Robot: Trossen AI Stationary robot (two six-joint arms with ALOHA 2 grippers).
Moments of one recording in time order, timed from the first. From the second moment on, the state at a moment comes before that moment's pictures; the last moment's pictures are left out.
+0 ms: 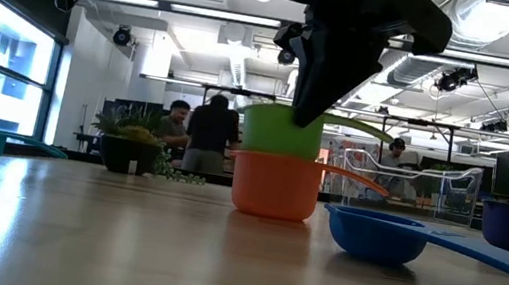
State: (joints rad) left arm 0.24 0.35 0.56 -0.40 -0.02 -0.47; right arm 0.26 1.95 1.55 -0.84 0.14 -0.18
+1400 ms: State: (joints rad) left arm 0.24 0.35 0.56 -0.40 -0.02 -0.47; right arm 0.26 1.95 1.55 -0.84 0.15 -0.12
